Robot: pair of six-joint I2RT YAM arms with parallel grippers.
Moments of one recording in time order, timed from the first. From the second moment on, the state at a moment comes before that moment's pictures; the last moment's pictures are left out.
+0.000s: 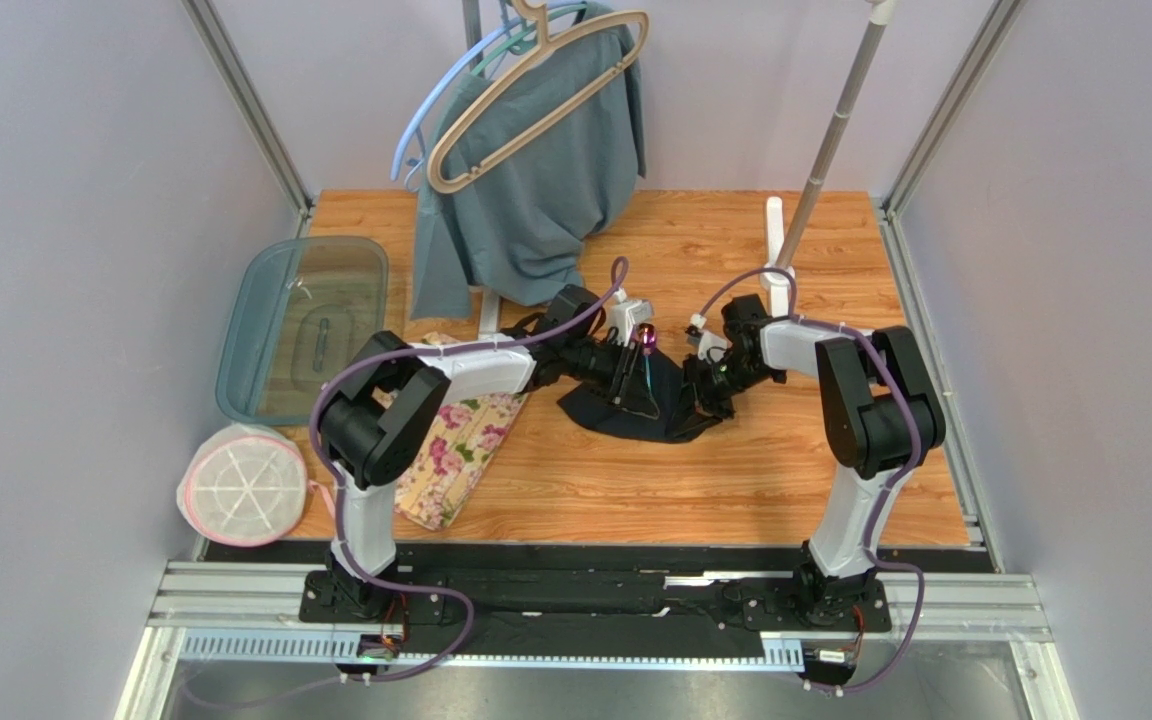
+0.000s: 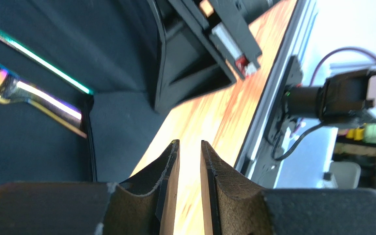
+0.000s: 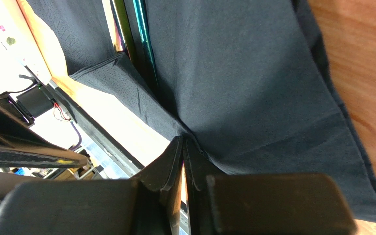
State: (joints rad) left arm -0.71 1.93 1.19 0.02 0.73 -0.42; right arm 0.21 1.88 1.03 -0.57 -0.71 0.22
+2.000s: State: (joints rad) left arm -0.65 2.15 1.18 0.30 0.77 -0.71; right arm 0.11 1.90 1.16 -0.61 -0.64 0.26
